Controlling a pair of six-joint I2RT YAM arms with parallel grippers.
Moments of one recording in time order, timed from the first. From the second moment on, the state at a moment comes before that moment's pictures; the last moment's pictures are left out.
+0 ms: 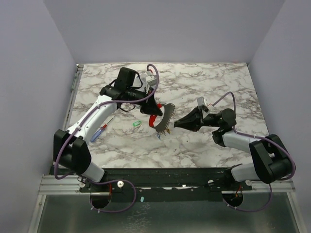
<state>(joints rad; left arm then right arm) -0.43 1.51 1.38 -0.62 1.12 0.16 0.38 1.38 0.44 1.30 -1.19 0.35</state>
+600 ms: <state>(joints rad) -0.43 1.72 1.18 -0.36 1.12 -0.06 0.30 1.42 0.69 0.34 -1.19 -0.01</state>
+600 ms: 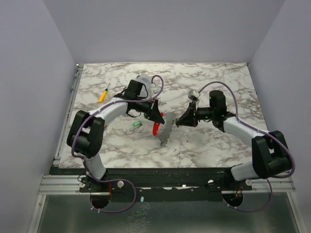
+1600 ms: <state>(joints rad) -0.39 1.95 1.27 -0.34 0.88 0.00 0.29 1.74 1.01 -0.36 -1.05 -0.24</state>
